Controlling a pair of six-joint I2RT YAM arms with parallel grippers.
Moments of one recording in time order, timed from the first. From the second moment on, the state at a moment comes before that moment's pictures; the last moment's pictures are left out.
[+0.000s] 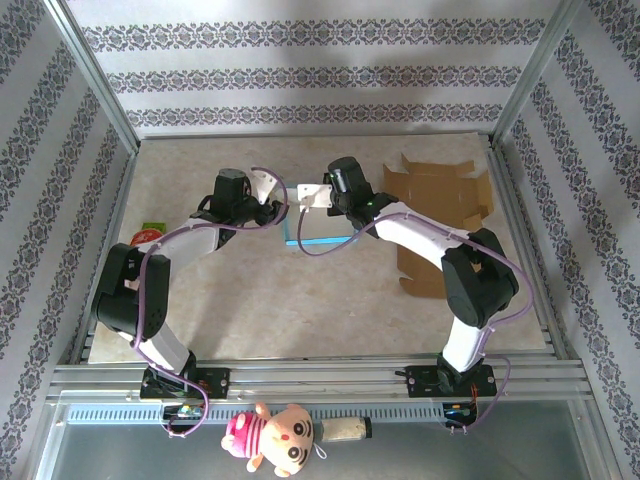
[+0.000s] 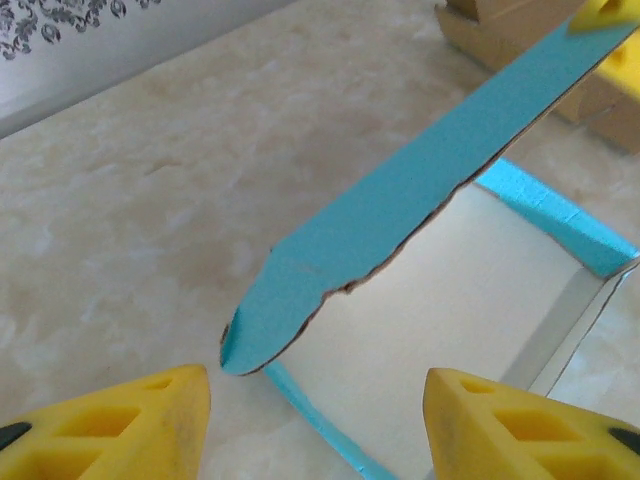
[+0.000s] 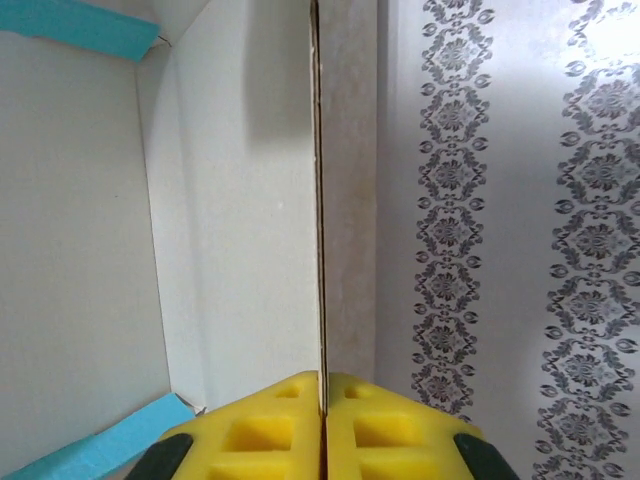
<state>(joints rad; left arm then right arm) -0.27 1.65 0.99 0.09 0.32 0.23 0.60 1.78 1.30 -0.10 0.17 -1.20</state>
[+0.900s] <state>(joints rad) -0.27 1.75 1.06 0.11 0.22 0.14 0.67 1.76 1.27 -0.09 0.23 -1.08</state>
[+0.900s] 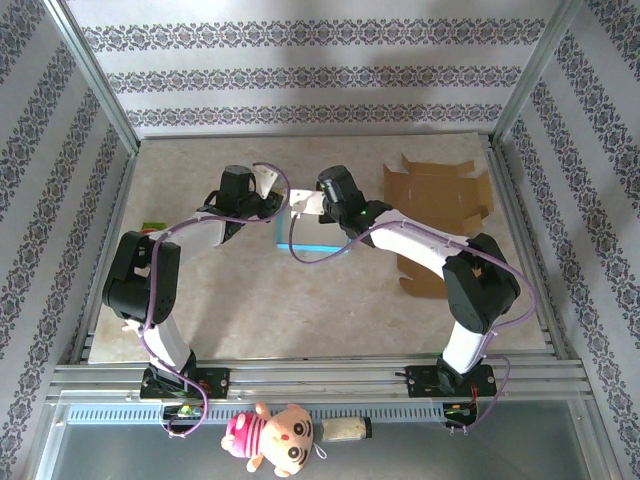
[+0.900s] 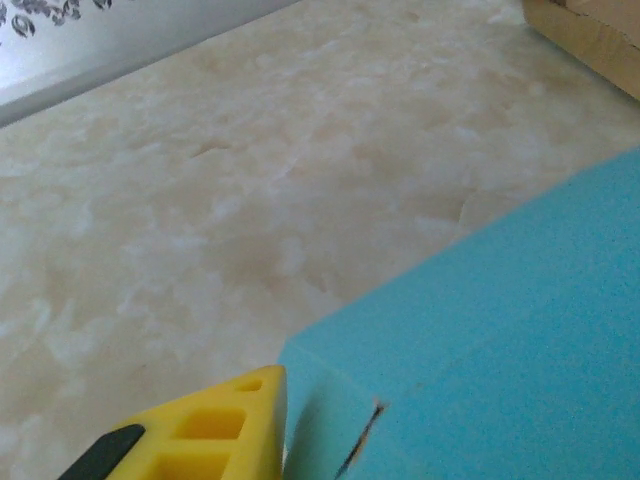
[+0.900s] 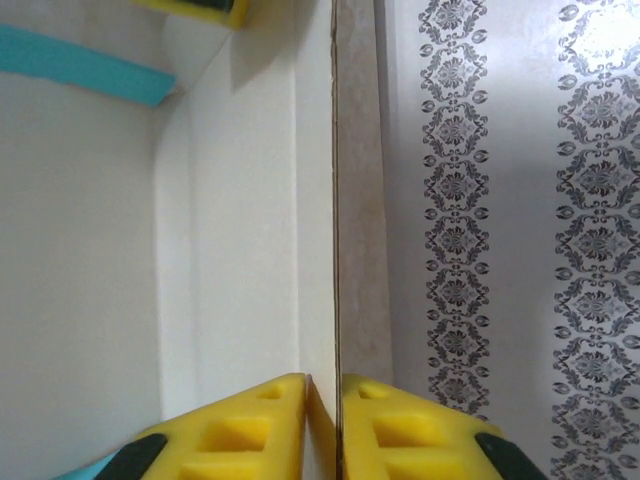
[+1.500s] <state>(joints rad) -0.32 1.76 1.00 0.22 0.14 0.18 0.61 1.42 1.22 -0.23 0.08 -0.38</state>
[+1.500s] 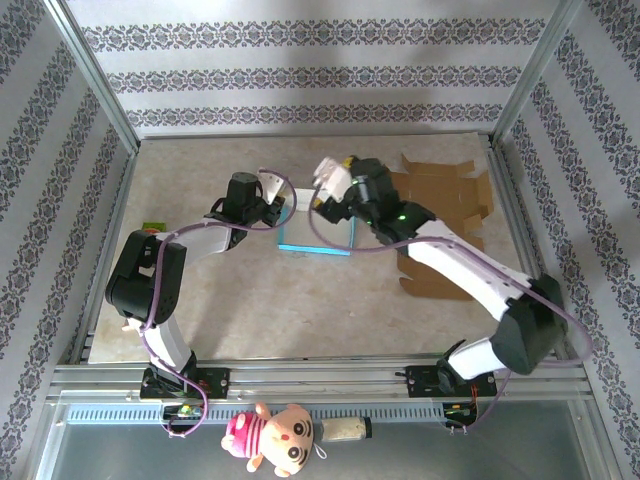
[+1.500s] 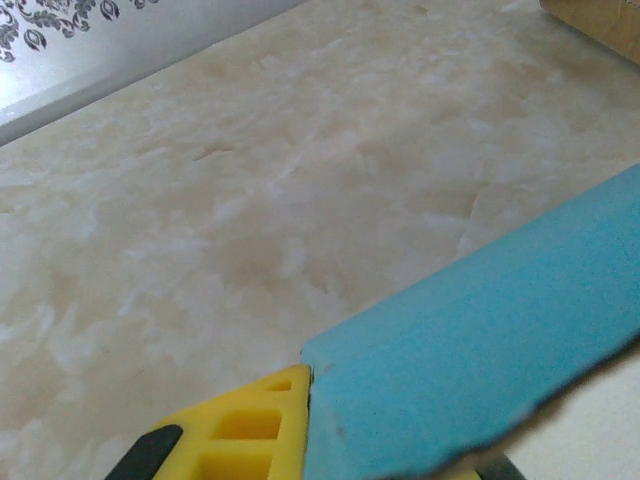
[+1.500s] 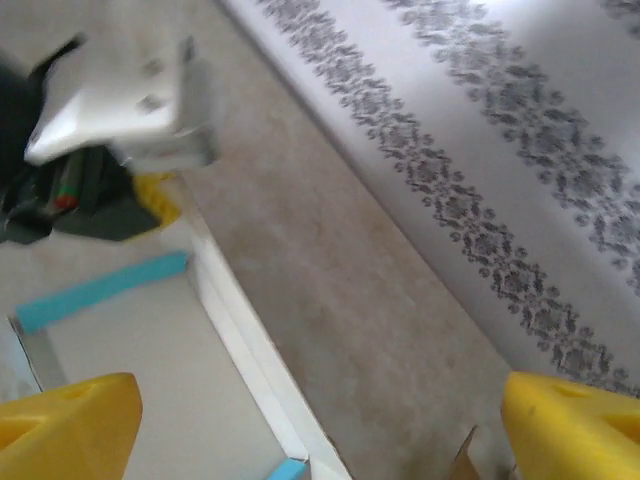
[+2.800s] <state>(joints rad) -0.37 1.75 0.96 0.27 0.11 0.20 0.32 1.65 1.10 -0.28 -0.42 0.07</state>
